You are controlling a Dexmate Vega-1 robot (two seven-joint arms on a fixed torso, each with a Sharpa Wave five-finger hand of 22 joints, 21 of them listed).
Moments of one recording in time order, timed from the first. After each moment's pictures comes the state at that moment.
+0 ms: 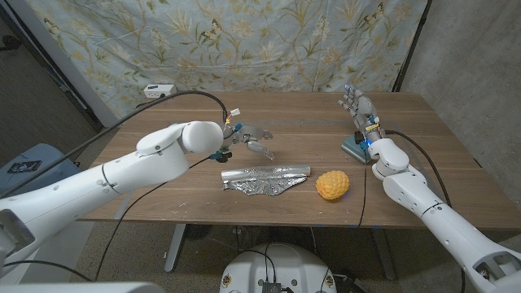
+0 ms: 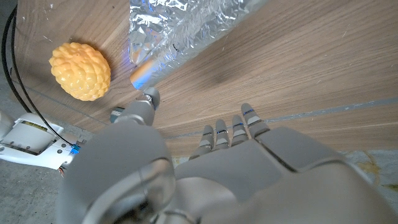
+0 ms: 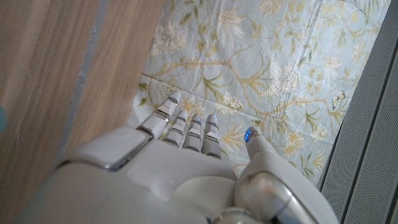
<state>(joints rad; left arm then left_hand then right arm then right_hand) 0.60 0.98 0.80 -2.32 0.24 0.65 -0.47 0.79 0.07 0.52 -0.17 0.29 -0.02 0.21 0.20 0.21 -0.15 0.18 0.39 0.52 -0.07 0.20 0.24 0.37 0.04 0.15 0.21 0.22 -0.92 -0.56 -0.32 -1.50 0.56 0.31 -0.14 0.17 0.14 0.43 -0.02 0.19 0.19 -0.04 0.19 0.18 0.12 -0.03 0.19 0.19 0.05 -0.04 0.20 0.21 0.31 -0.04 0.18 0.17</state>
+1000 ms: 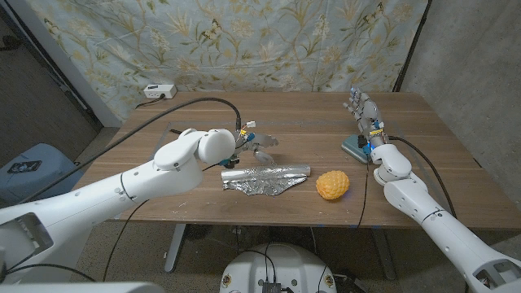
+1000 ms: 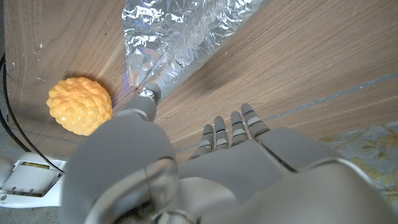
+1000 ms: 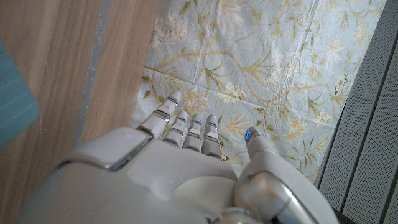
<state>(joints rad) 0.60 0.91 0.90 -2.31 0.55 0.63 -0.57 0.85 0.09 0.48 -0.17 0.24 0.00 0.21 0.23 0.23 -0.14 0.18 0.51 0.64 -0.05 0.20 0.31 0.46 0.05 0.15 0.24 0.24 -0.95 -0.54 -0.29 -1.48 0.59 0.36 -0.14 0.17 0.14 0.43 -0.02 0.19 0.19 -0.04 0.19 0.18 0.12 -0.03 0.19 0.19 0.05 -0.04 0.20 0.21 0.31 -0.04 0.18 0.17</state>
